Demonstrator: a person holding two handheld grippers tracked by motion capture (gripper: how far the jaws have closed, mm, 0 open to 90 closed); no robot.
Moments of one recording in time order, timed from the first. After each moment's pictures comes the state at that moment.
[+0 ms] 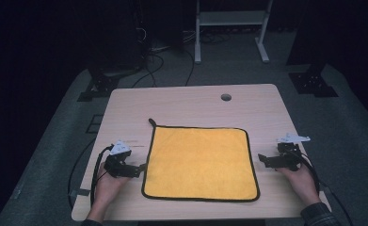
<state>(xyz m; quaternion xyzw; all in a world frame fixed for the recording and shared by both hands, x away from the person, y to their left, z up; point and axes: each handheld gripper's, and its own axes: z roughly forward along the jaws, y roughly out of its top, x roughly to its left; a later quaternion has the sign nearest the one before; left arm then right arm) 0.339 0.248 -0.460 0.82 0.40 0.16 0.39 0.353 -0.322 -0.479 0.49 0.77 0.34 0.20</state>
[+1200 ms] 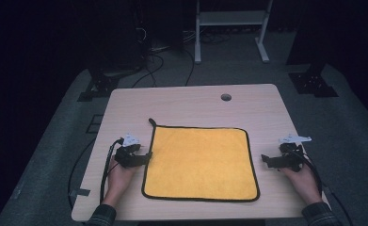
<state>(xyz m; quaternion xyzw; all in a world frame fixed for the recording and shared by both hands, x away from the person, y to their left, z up) 0.371 0.227 -0.478 0.81 0.42 0.19 0.37 0.357 -0.332 -0.488 0.50 0.77 0.33 0.21</state>
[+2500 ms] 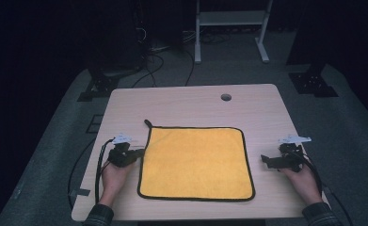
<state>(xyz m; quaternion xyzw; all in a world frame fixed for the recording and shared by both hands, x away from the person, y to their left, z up) 0.366 0.251 -0.462 0.79 0.44 0.12 0.40 0.355 -0.331 -0.488 0.50 0.78 0.33 0.20</state>
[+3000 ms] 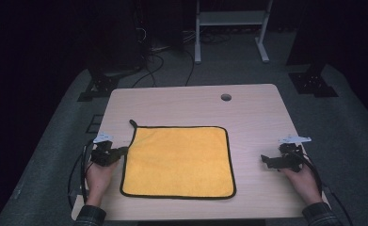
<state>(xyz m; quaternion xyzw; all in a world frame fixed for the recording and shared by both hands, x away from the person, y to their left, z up) 0.359 0.296 -0.449 0.76 0.49 0.15 0.41 0.356 -0.331 -0.488 0.50 0.78 0.33 0.21</state>
